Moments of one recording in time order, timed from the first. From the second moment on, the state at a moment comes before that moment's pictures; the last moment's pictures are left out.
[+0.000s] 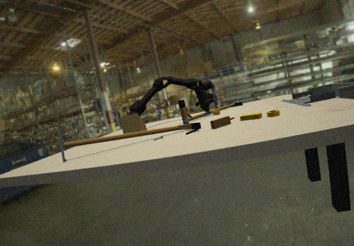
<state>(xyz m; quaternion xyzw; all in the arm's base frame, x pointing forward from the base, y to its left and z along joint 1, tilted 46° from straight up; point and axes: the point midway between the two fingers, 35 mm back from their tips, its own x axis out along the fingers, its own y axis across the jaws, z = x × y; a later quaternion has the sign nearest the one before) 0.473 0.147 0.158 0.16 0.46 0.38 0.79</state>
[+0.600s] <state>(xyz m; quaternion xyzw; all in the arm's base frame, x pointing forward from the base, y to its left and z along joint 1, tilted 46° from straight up) 0.487 0.139 0.153 0.16 0.46 0.39 0.79</state>
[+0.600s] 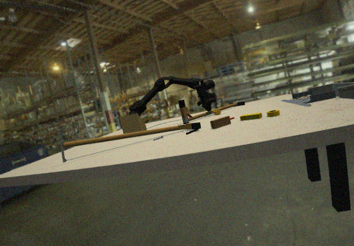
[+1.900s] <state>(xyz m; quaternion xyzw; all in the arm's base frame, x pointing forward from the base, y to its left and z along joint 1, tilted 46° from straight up) 0.517 0.120 0.139 0.16 0.45 0.39 0.79</state>
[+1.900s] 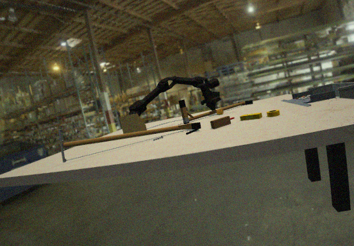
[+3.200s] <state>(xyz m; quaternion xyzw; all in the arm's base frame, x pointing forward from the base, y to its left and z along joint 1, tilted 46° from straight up) 0.532 0.089 0.145 0.15 0.45 0.39 0.79</state>
